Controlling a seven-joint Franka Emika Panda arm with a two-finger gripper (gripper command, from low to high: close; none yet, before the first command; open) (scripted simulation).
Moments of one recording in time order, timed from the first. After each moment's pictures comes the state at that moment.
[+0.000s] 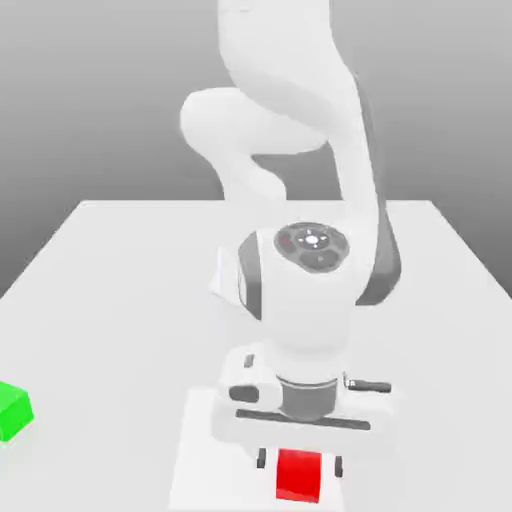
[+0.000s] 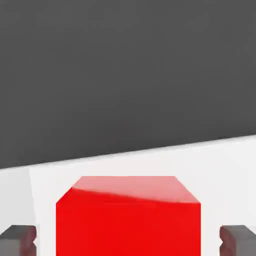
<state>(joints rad) 0.00 0.37 0.09 -2.48 -0.11 2.85 1.11</state>
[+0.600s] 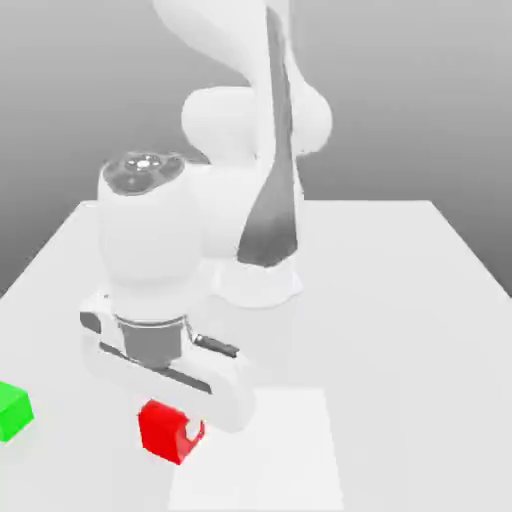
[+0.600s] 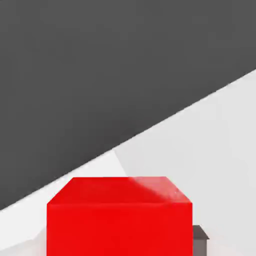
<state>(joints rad) -0.25 0.18 -0.10 -2.46 0.02 2.63 1.11</state>
